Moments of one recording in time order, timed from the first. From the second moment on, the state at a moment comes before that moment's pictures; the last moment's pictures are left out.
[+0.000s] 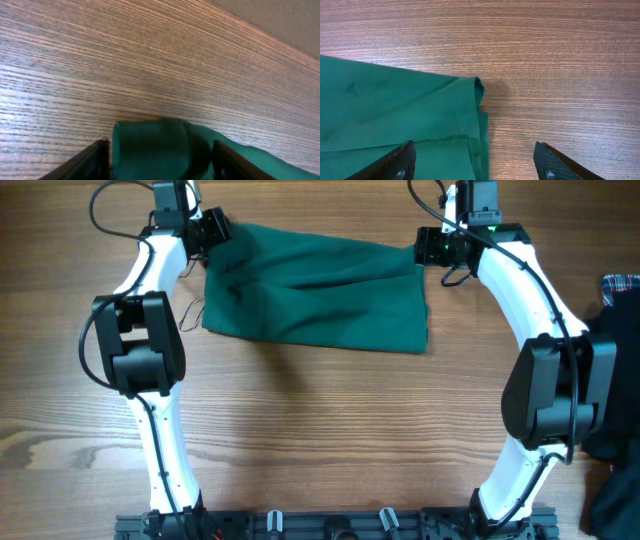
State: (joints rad) left arm 0.04 2.48 1.95 -0.33 0.24 -0.34; right arm 0.08 2.03 1.63 -0.60 -0.04 0.12
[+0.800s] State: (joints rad) left arm 0.04 2.42 1.95 -0.34 0.26 -0.34; right arm 0.08 2.23 1.63 -0.37 -0.13 0.15
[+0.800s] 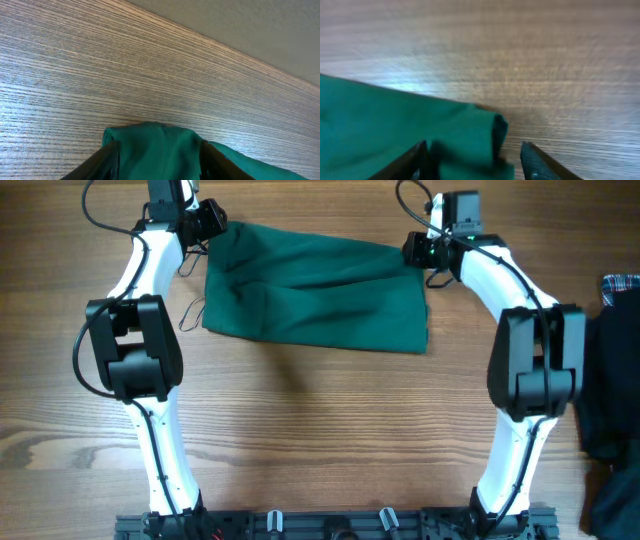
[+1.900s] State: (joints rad) left arm 0.04 2.48 1.95 -0.35 0.20 -0.34; right arm 0.08 2.25 1.63 -0.35 -0.14 0.18
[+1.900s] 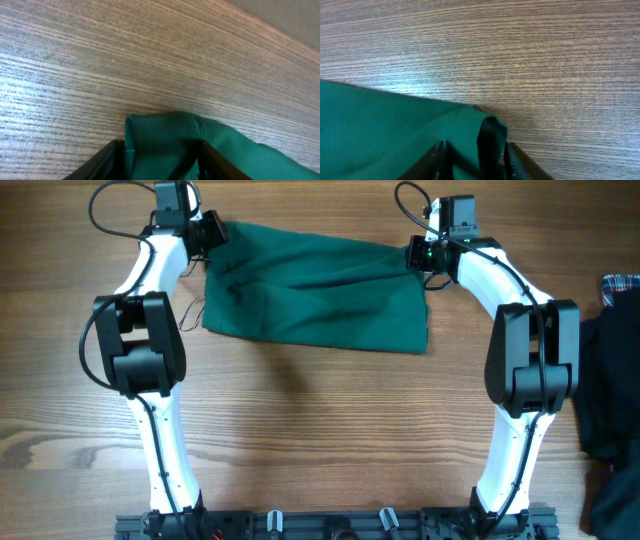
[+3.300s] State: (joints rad) left arm 0.04 2.21 1.95 -0.79 0.20 -0.34; right arm 0.08 2.10 1.63 -0.60 -0.27 -0.13
